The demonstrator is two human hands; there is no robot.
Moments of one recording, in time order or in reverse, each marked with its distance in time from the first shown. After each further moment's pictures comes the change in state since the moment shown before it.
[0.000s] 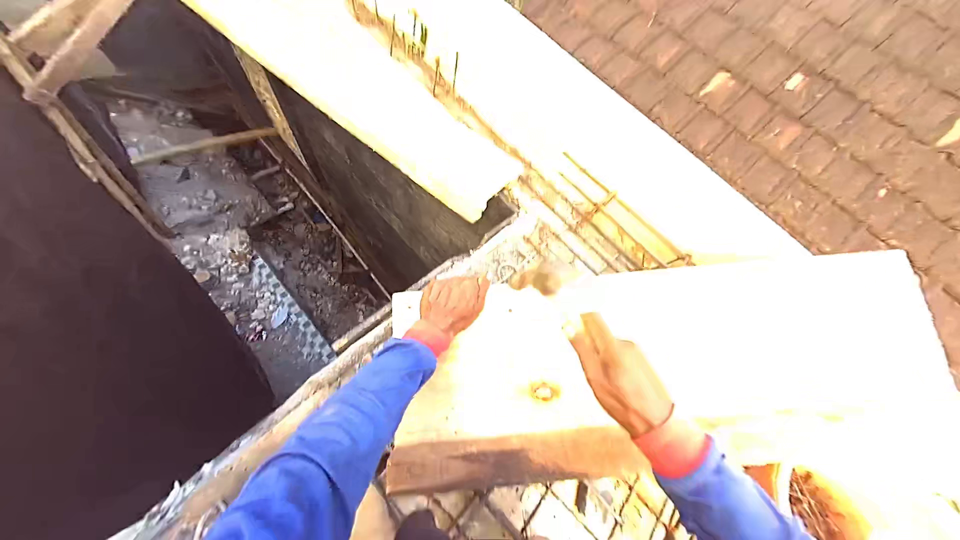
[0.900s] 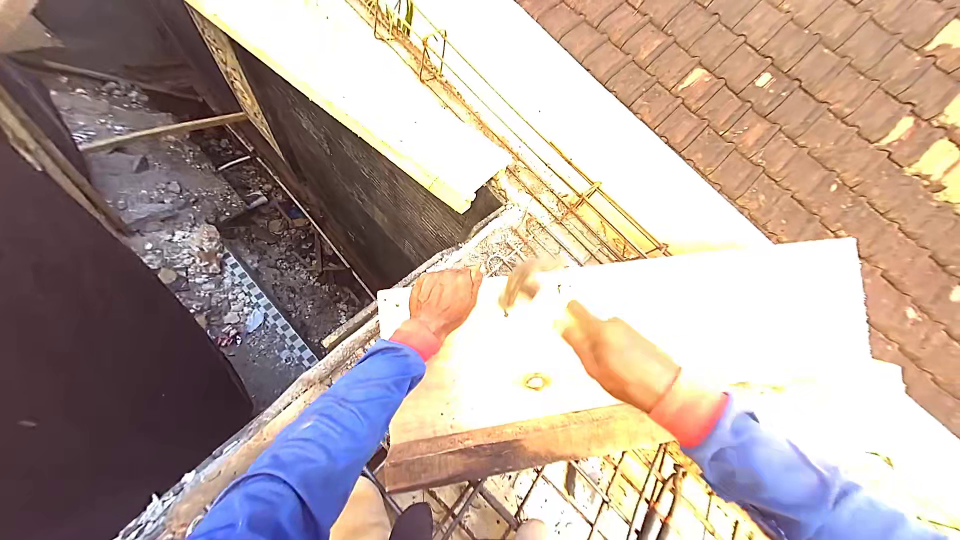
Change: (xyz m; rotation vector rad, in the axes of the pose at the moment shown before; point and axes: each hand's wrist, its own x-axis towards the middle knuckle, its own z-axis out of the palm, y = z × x) left_hand -0.015 0.005 -0.016 0.027 0.124 0.060; right_hand 0.014 -0.028 -0.051 -0.203 -0.434 0.066
